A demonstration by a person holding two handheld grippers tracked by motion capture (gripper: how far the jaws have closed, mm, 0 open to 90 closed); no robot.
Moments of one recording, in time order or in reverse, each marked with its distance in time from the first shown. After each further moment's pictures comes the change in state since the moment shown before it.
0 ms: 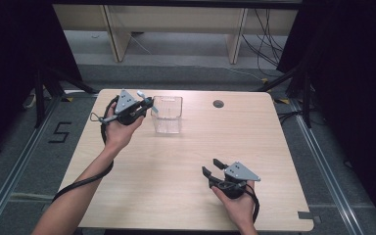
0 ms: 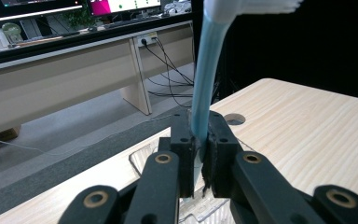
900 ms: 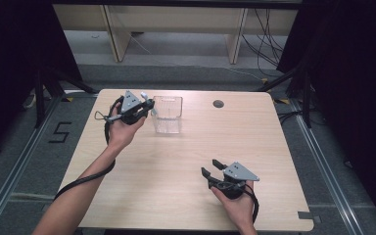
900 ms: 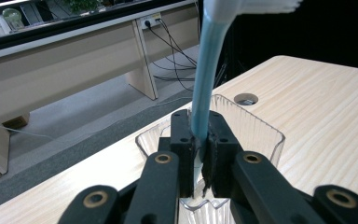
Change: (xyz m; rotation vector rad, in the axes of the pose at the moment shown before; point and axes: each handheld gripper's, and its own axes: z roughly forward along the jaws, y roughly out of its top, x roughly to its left) left arm 0.005 -0.013 0.015 0.078 0.021 0.028; right arm 0.002 -0.001 0.003 0.005 0.025 0.021
